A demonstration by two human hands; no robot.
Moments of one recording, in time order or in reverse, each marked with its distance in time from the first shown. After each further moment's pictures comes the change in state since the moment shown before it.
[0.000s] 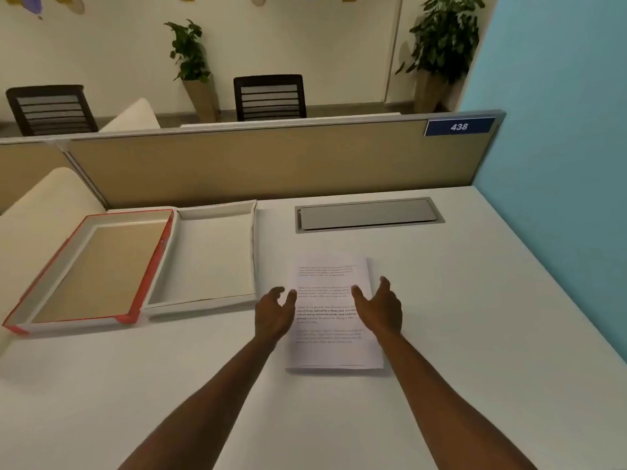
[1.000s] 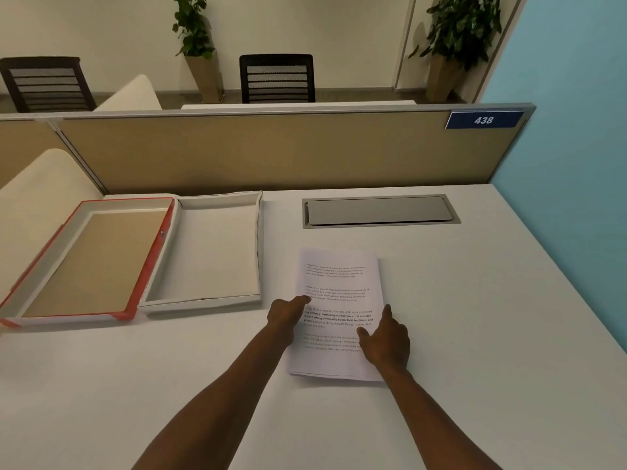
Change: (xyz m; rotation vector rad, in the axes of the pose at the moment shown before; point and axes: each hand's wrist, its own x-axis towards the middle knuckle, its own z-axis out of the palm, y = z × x) left_hand 0.047 -0.007 0.022 -0.340 -0.147 -0.518; right_hand -0.003 0.038 0.039 -0.275 -0.076 0.016
